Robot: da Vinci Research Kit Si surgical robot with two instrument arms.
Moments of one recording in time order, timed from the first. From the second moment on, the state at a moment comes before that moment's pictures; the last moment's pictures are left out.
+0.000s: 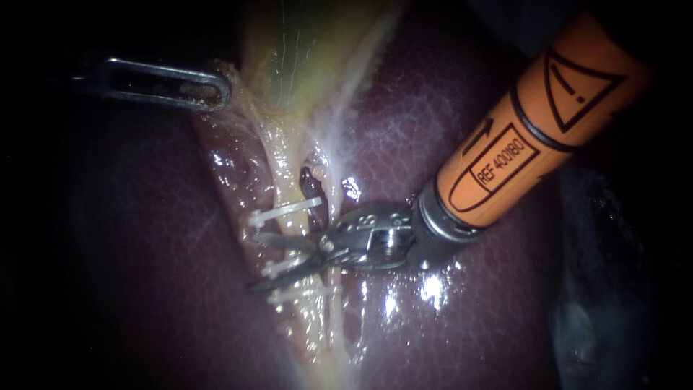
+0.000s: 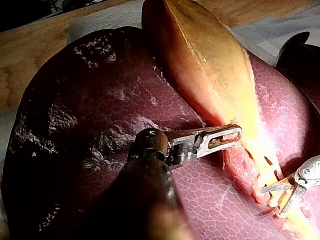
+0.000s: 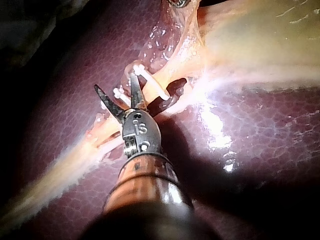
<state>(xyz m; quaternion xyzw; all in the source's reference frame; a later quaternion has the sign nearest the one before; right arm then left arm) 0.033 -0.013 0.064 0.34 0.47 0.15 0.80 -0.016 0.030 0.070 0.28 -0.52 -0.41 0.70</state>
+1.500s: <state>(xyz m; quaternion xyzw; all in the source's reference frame) 0.025 -0.010 0.066 0.43 0.42 0.22 0.77 -0.016 0.030 0.070 0.28 -0.52 -0.41 0.70</state>
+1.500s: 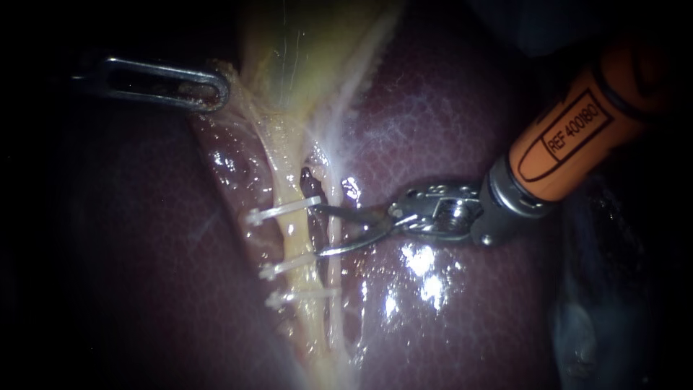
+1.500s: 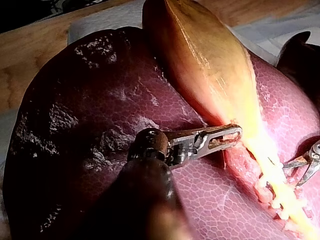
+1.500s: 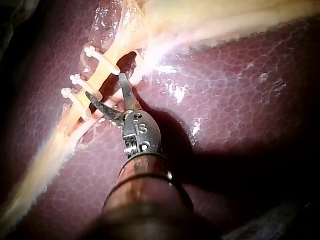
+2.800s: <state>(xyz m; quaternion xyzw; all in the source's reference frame) 0.033 -0.010 0.067 0.52 0.52 0.20 0.65 -0.016 0.030 0.070 0.28 -0.51 -0.41 0.70</state>
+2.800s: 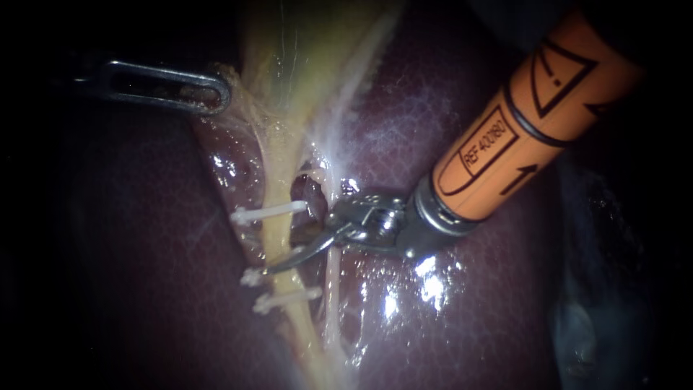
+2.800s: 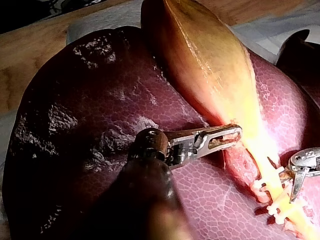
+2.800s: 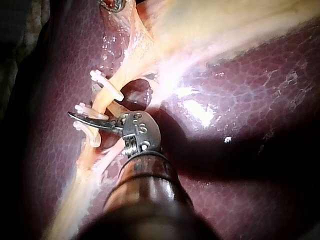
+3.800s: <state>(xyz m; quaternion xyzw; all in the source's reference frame) 0.034 -0.010 0.067 0.54 0.47 0.22 0.67 -0.016 0.030 0.071 0.28 -0.50 -0.41 0.71</state>
